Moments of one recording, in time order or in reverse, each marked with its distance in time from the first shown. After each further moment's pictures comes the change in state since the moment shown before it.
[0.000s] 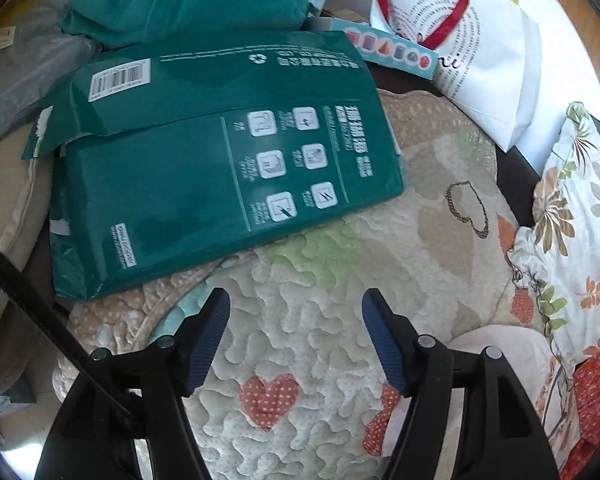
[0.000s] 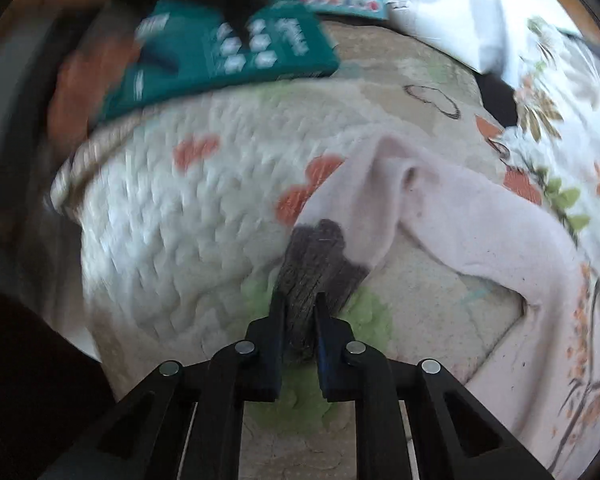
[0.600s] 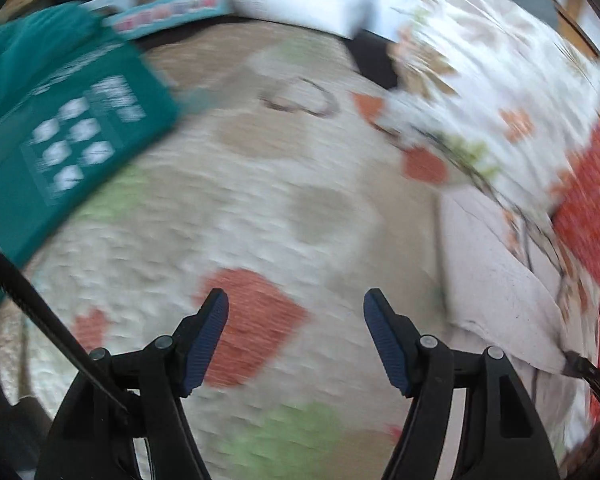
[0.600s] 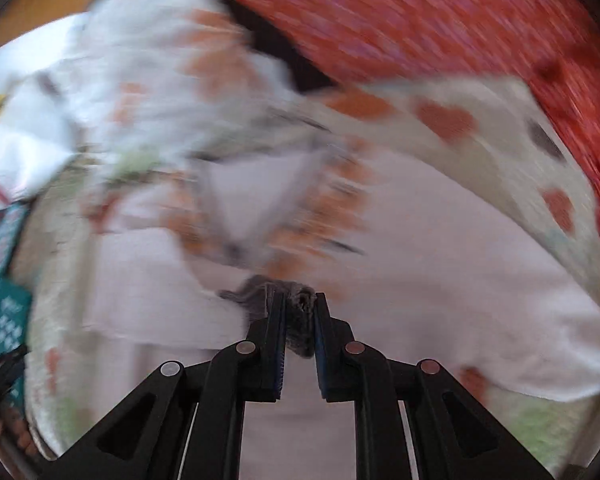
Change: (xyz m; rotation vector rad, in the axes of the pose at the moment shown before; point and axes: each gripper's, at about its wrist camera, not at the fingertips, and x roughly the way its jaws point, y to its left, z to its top) left arm -0.010 -0.148 -0.102 0.465 0.113 -0.191; right arm -0.152 -0.360 -0.200 1.078 -0.001 -0.381
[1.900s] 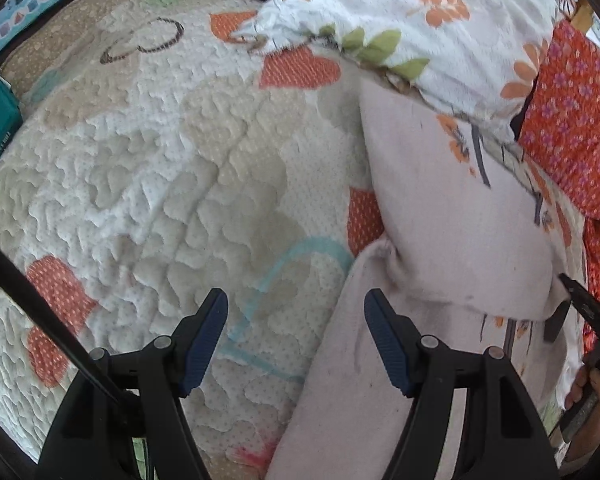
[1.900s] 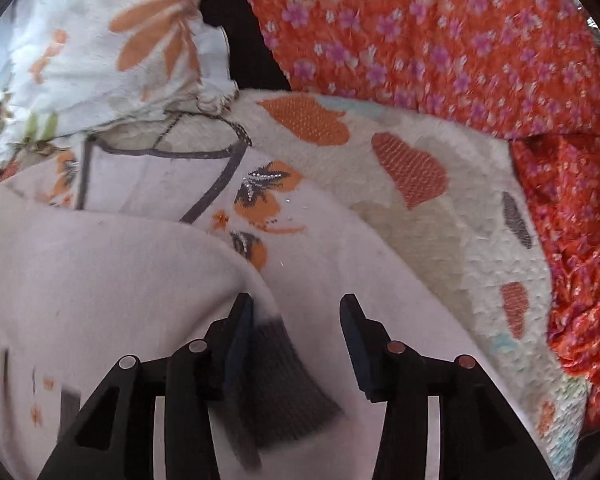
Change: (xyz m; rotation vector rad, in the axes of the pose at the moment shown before) left arm 0.072 -0.110 -0.010 0.158 0.226 -0.115; right arm 0.045 -0.010 0.042 -0.250 -0.039 -0.282
